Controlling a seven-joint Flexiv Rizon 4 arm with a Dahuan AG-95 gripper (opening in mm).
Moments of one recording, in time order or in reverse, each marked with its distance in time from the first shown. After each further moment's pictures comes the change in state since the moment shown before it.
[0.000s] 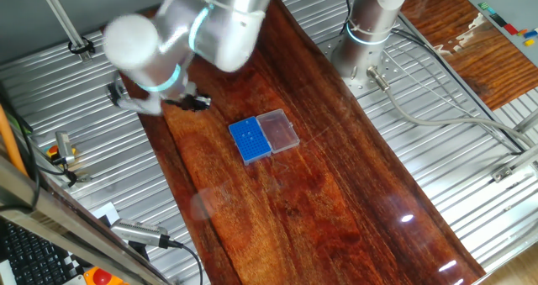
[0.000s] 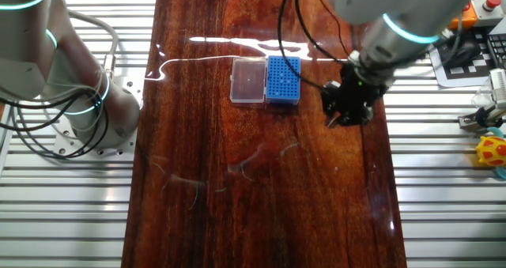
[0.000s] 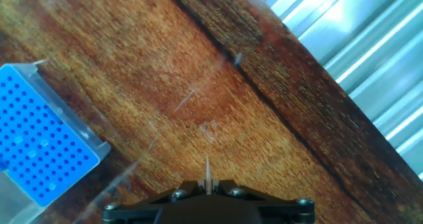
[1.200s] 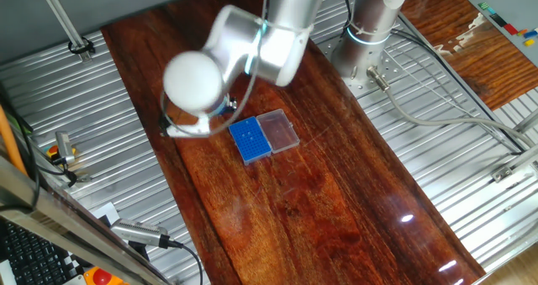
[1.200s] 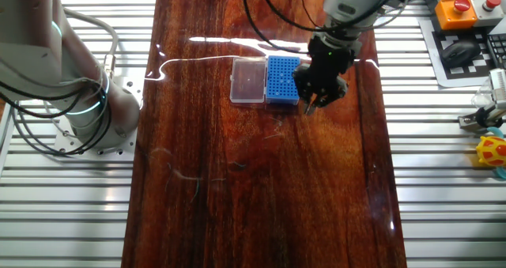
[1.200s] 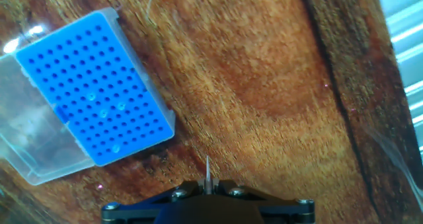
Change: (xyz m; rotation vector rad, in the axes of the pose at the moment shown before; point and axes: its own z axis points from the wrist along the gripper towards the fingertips) arm -0.001 0.051 0.001 0.114 0.125 -0.151
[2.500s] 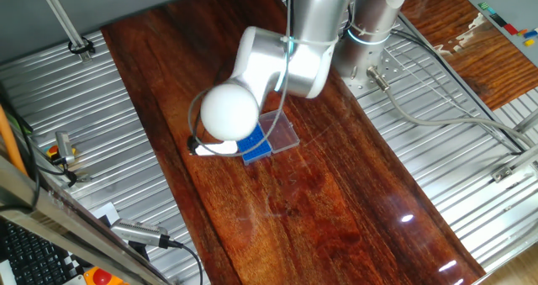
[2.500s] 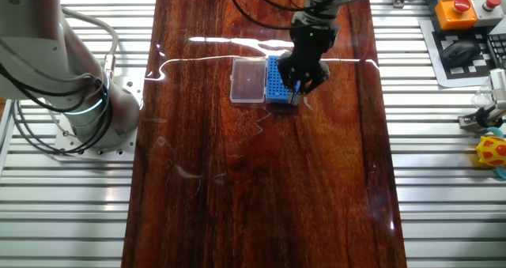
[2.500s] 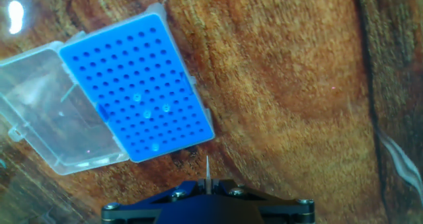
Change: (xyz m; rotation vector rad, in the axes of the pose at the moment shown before) arm -0.008 0.037 0.000 0.063 0.134 -0.040
